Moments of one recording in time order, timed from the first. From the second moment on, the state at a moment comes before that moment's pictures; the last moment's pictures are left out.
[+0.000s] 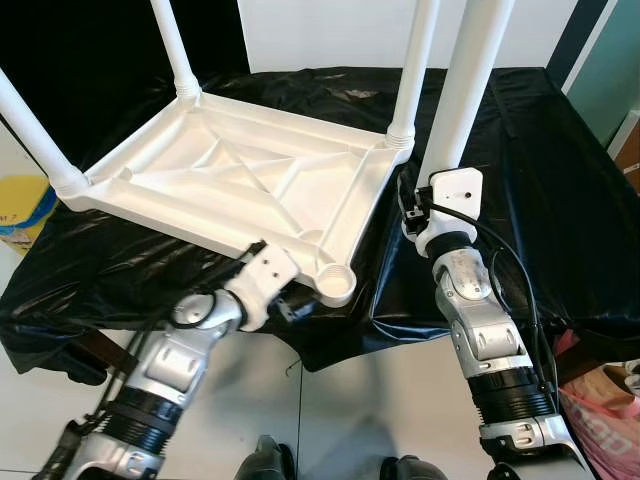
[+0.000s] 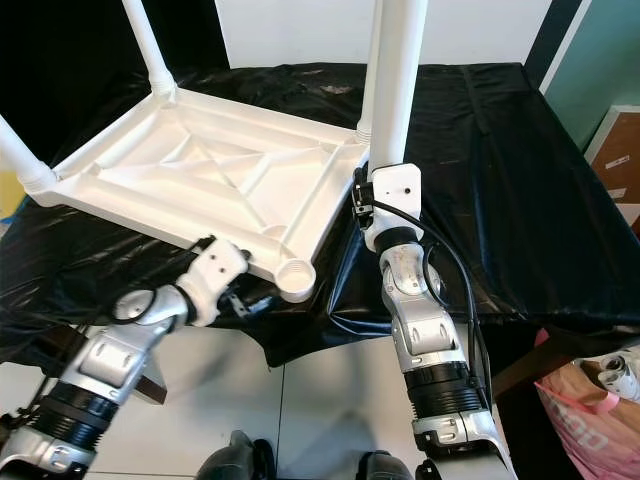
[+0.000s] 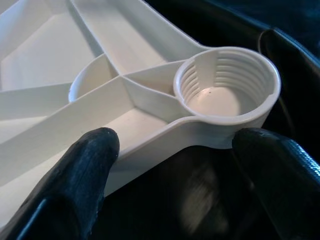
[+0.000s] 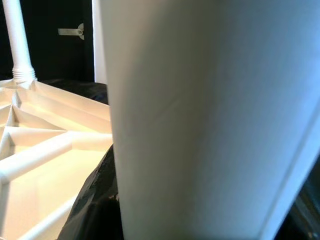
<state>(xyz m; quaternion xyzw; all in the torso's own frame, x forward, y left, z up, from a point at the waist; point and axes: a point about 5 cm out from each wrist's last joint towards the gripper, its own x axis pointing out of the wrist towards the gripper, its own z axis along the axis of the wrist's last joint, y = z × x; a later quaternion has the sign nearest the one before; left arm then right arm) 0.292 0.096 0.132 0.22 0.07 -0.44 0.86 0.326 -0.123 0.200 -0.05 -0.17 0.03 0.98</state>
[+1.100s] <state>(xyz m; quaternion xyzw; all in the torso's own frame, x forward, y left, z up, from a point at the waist) 0.325 0.114 0.155 0.32 0.07 -0.50 0.81 0.315 -0.136 0.178 -0.06 -0.14 0.03 0.99</state>
